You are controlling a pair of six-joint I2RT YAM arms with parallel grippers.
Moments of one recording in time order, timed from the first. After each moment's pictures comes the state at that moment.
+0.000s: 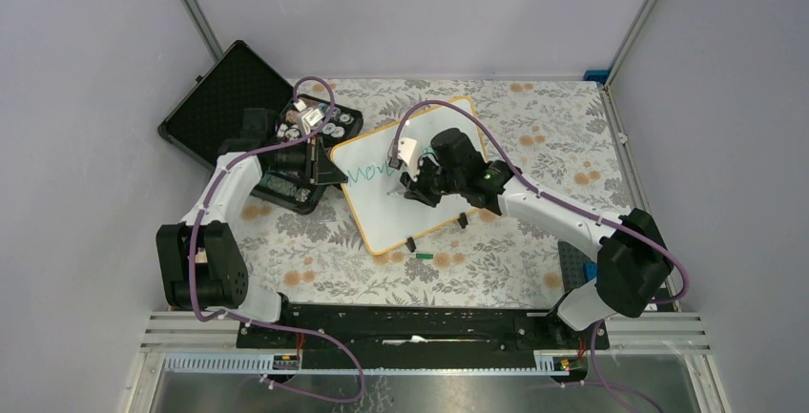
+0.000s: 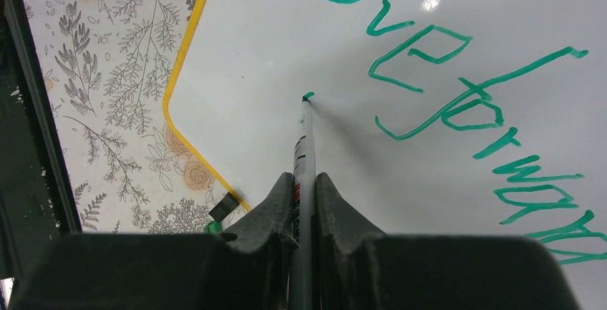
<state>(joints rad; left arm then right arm) 0.03 1.47 1.12 -0.69 1.07 0.24 0.78 1.52 1.14 -0.28 -0.33 -0.35</state>
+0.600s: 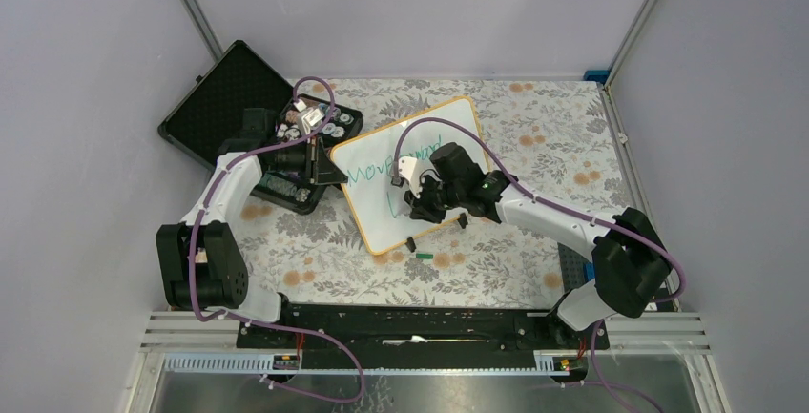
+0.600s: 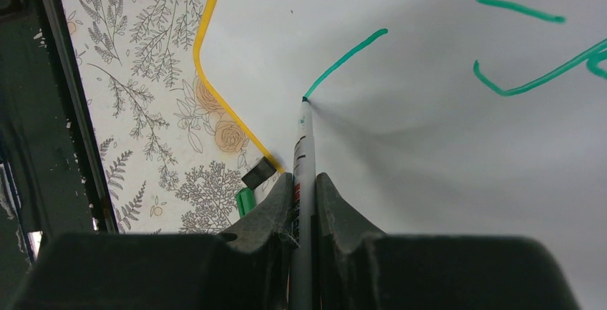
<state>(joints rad) 0.03 1.47 1.12 -0.69 1.07 0.24 0.79 1.52 1.05 -0.31 -0.39 -0.35</state>
